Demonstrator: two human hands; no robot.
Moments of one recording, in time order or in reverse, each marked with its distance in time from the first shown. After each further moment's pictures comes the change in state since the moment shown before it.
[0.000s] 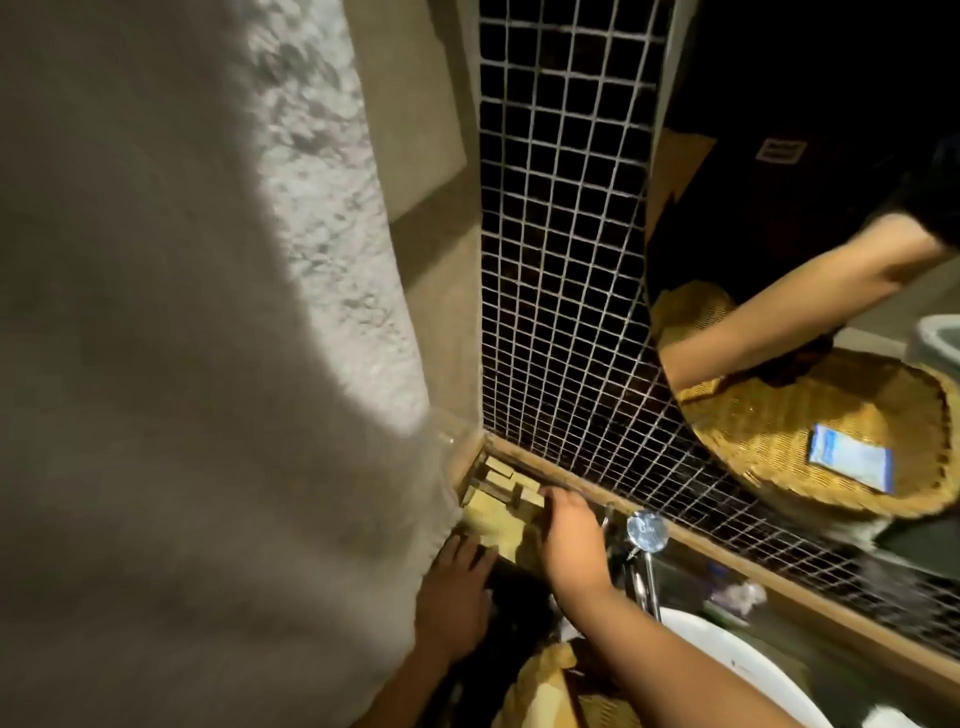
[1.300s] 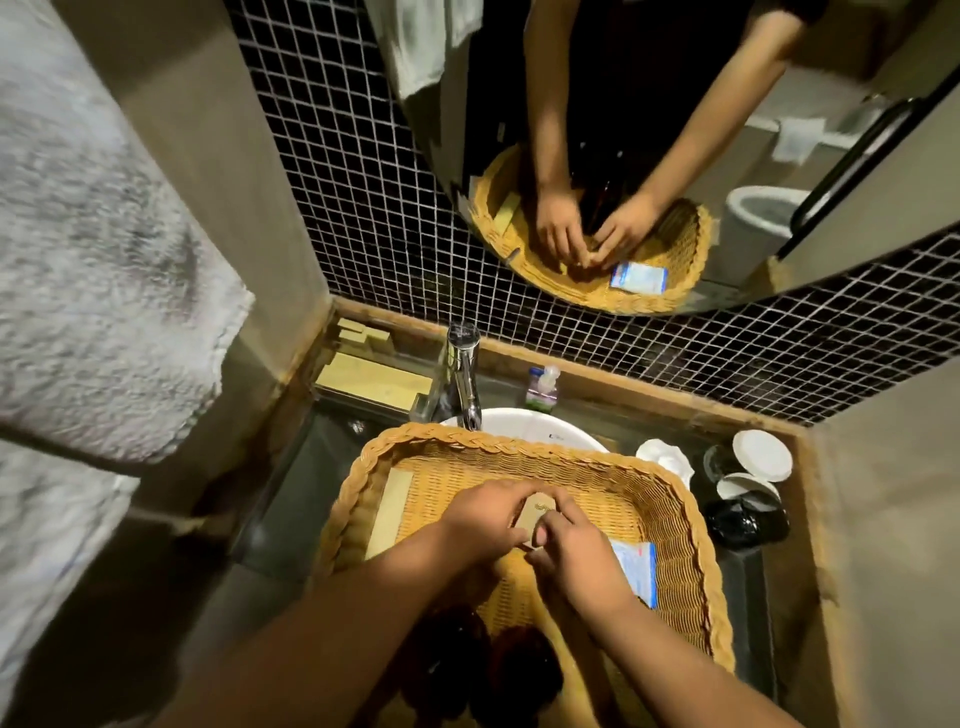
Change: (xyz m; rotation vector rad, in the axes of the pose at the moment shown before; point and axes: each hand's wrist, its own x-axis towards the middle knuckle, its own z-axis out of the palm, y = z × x) left_hand -0.087 0.203 0.075 -0.297 -0.142 0.491; right_hand -0.265 0.194 -0.066 -0.069 -0.088 -0.017
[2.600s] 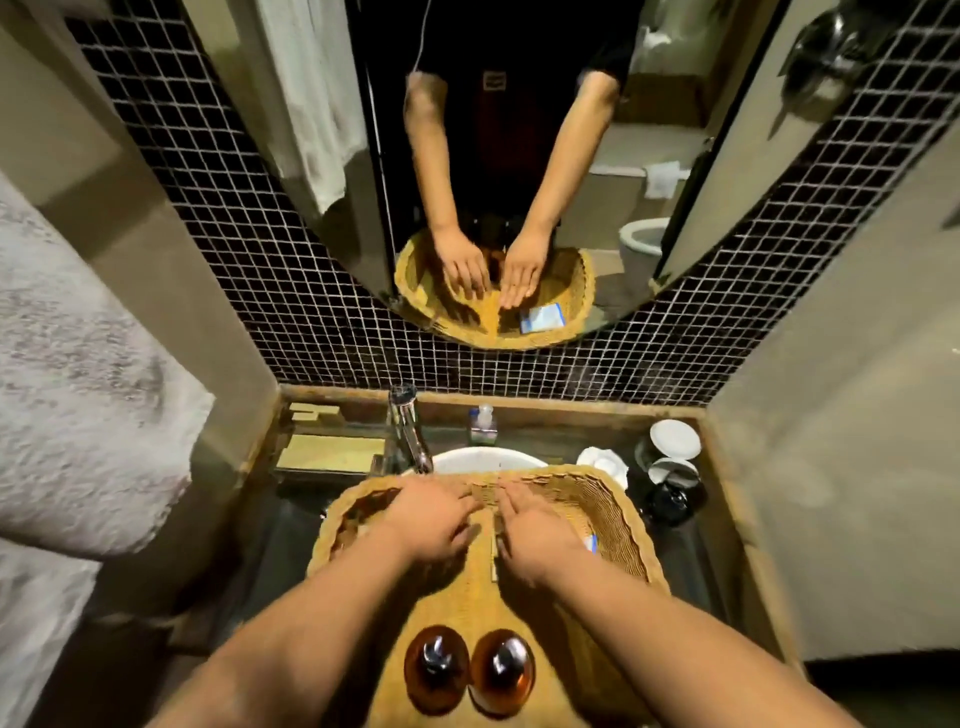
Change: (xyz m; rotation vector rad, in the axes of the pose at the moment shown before) left_hand -0.012 0.029 -0.077 0.746 -0.060 0.299; right_hand 0.007 -0.040 -0.055 -0.449 -0.197 0.090
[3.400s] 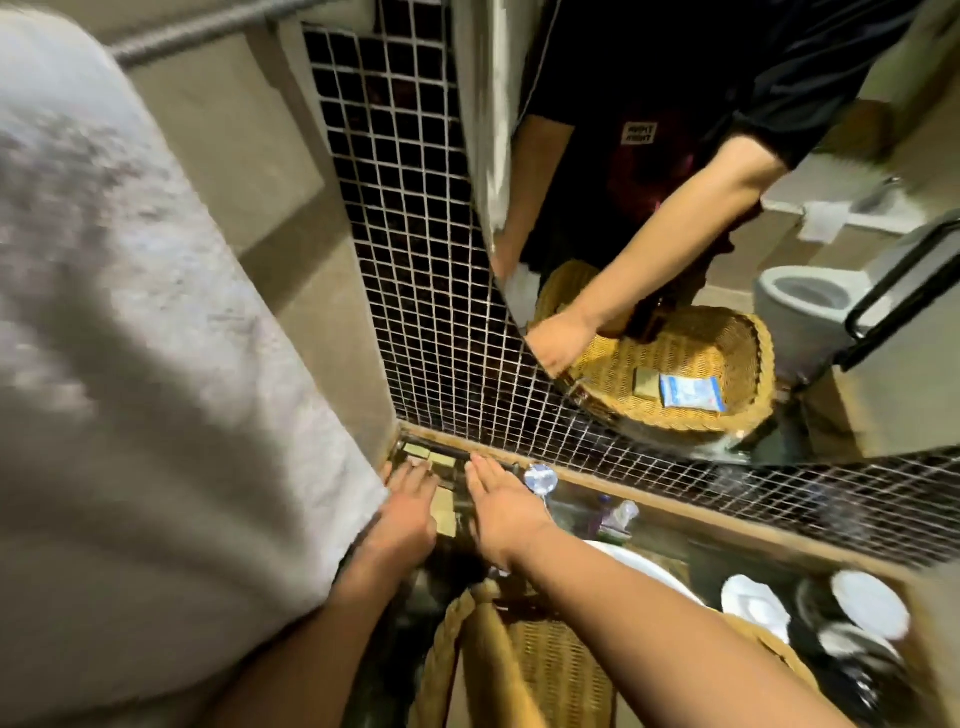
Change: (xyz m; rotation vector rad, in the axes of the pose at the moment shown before) left_hand -0.050 -0.208 0.043 -0.212 0.085 -0.670; right_hand 0.202 -0.158 -0.095 -0.130 -0.037 -0.317
